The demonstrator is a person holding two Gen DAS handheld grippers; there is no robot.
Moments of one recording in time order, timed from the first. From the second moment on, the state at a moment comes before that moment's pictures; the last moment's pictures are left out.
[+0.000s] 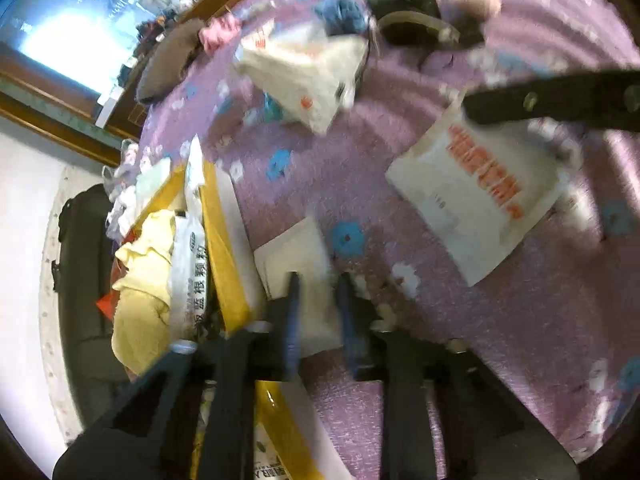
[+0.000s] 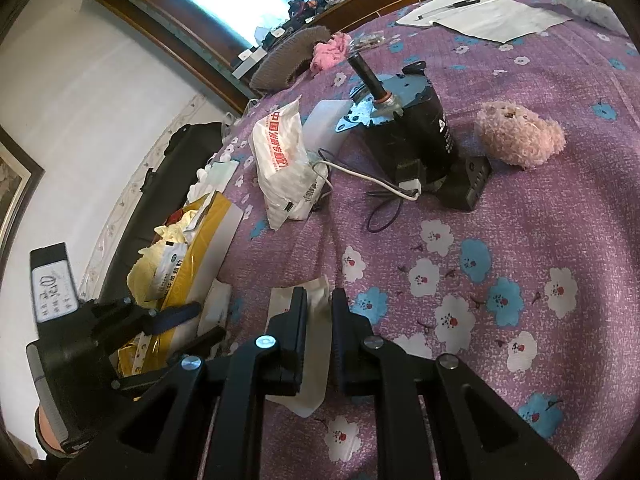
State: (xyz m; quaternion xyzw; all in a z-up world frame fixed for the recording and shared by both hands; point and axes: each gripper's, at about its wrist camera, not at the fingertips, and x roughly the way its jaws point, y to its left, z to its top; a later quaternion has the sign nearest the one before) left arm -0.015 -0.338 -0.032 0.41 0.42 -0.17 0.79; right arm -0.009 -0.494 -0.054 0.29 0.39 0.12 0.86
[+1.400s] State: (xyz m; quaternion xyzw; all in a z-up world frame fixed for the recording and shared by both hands) left arm -0.009 -0.358 -0.049 0.45 0.42 -0.14 0.78; right arm -0.015 -0.489 -0.043 0.29 0.36 0.15 0.88
